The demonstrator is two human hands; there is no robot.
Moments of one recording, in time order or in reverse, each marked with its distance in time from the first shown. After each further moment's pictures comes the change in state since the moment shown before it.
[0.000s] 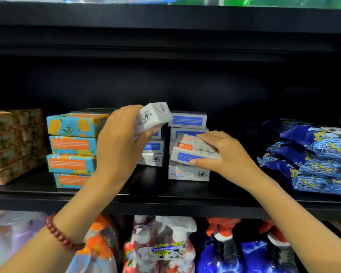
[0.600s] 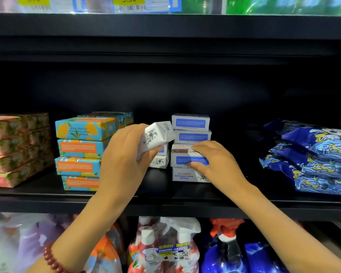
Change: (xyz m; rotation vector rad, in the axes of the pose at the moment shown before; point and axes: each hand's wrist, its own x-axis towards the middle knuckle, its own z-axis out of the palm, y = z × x) left_hand -0.025 0.009 -0.018 -0.058 -0.084 -0.001; right_hand -0.001 0.002 0.035 -0.186 0.072 -0.007
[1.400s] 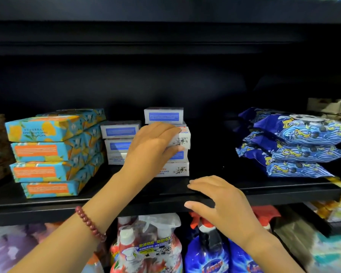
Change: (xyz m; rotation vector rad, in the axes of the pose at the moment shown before) left_hand 0.027 0.042 0.073 0.008 -0.312 0.258; right_hand -0.098 0.011 -0.015 0.076 -0.085 0.079
